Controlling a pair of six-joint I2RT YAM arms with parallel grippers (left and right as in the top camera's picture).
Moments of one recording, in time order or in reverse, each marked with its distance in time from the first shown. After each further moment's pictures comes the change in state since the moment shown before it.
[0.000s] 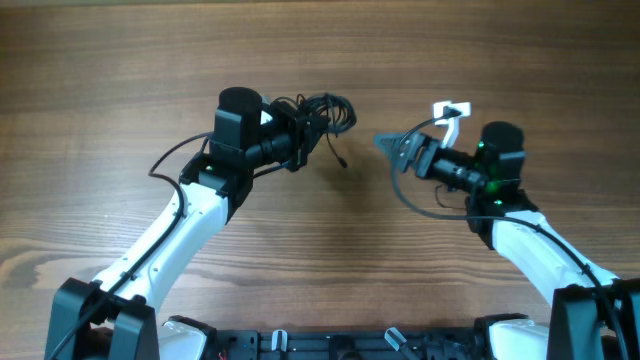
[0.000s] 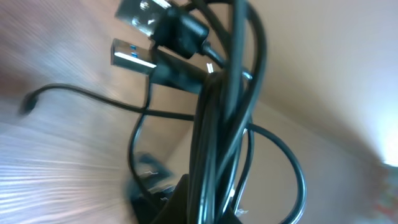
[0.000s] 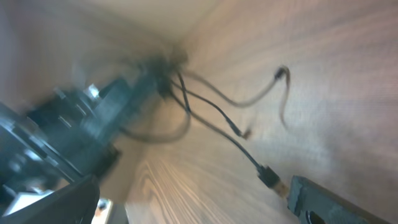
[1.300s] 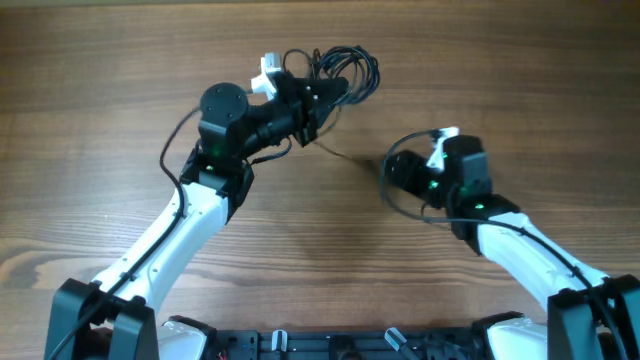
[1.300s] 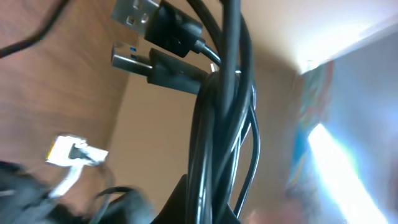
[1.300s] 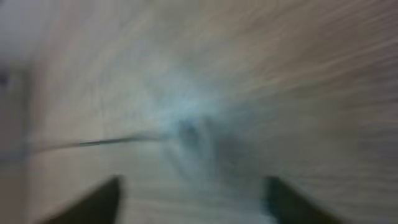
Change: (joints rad) left arm 0.002 -0.001 0.005 0.410 0.160 0.042; right arm 0.089 0.000 -0.002 -0.348 0.527 0.003
